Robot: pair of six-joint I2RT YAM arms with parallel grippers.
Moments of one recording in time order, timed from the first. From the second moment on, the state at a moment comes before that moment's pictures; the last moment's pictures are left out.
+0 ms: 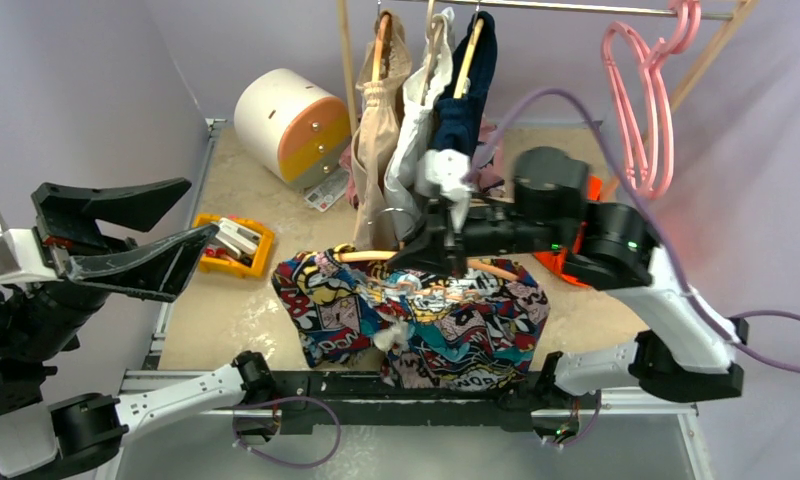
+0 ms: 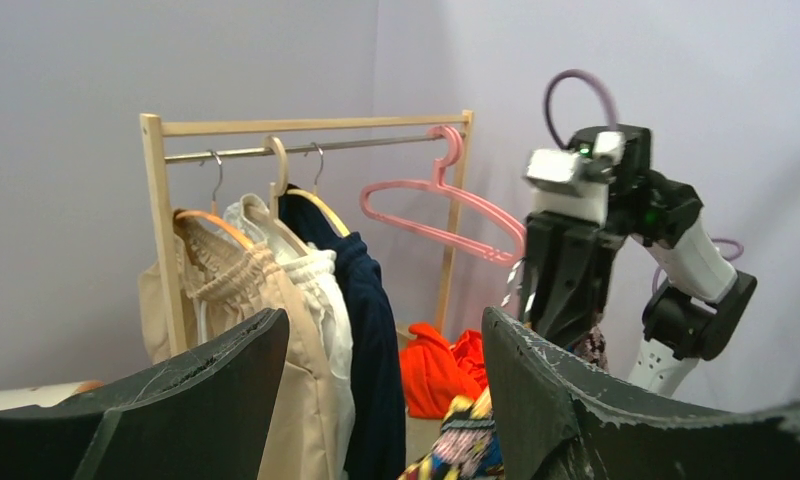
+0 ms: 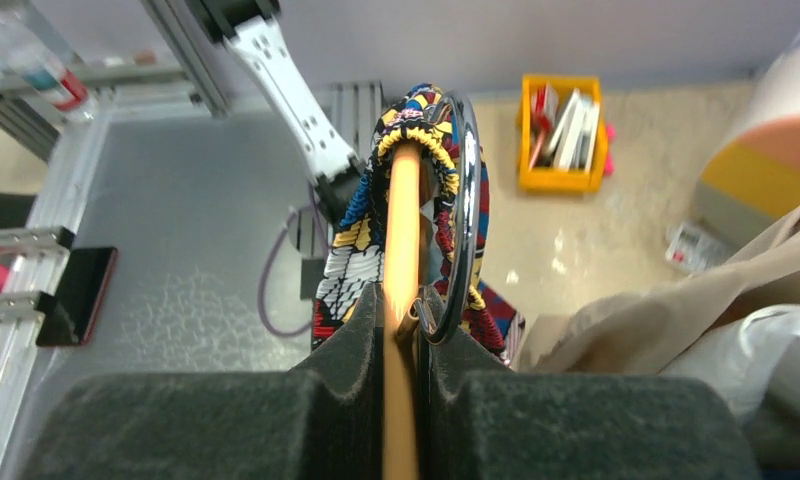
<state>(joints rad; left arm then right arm) -1.00 0.64 1.72 -0.60 -0.11 -0.04 1.11 1.24 1.93 -0.86 -0.39 -0.03</state>
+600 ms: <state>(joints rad) -1.00 0.87 1.62 -0.75 0.23 0.01 1.11 1.18 1.83 -0.92 -0.33 -0.09</state>
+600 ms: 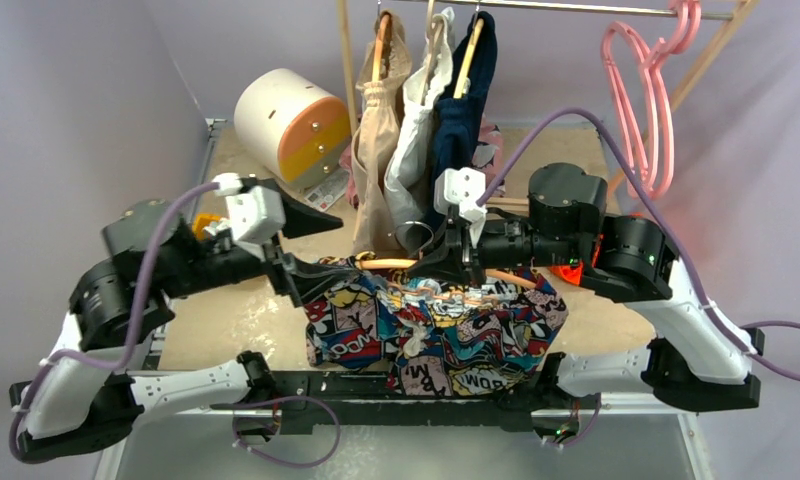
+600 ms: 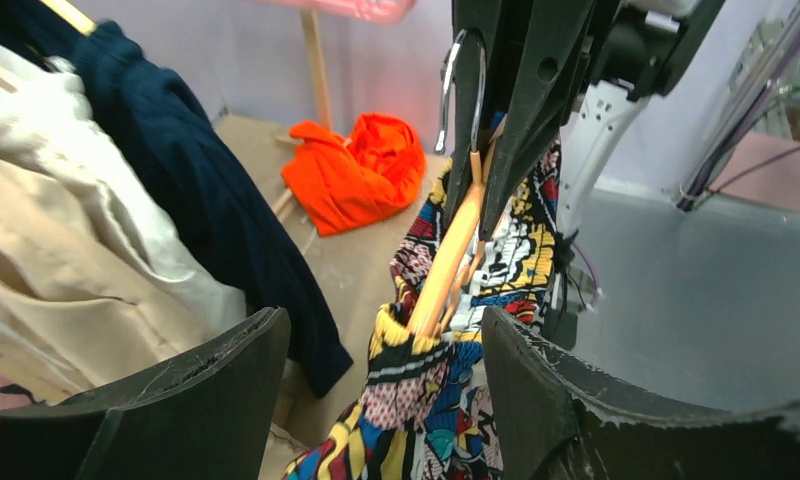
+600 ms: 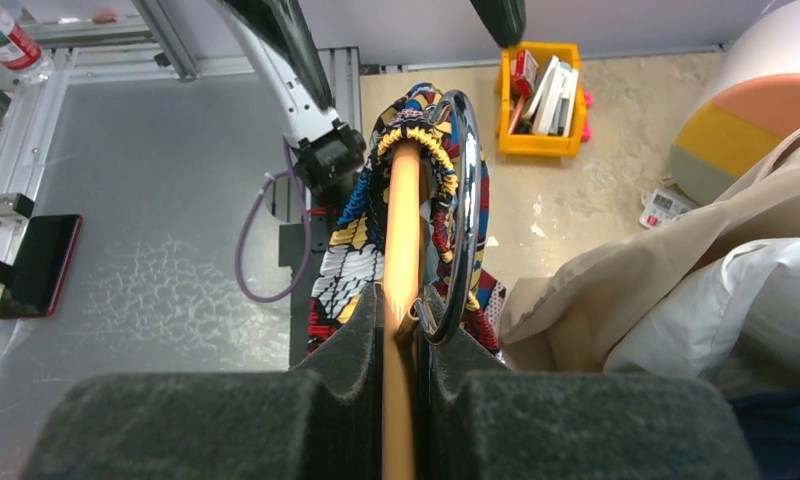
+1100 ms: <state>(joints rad) -1.00 0.96 1.54 -0.75 0.40 0.09 1.11 1.17 1.75 -0.89 -0.33 -0.10</state>
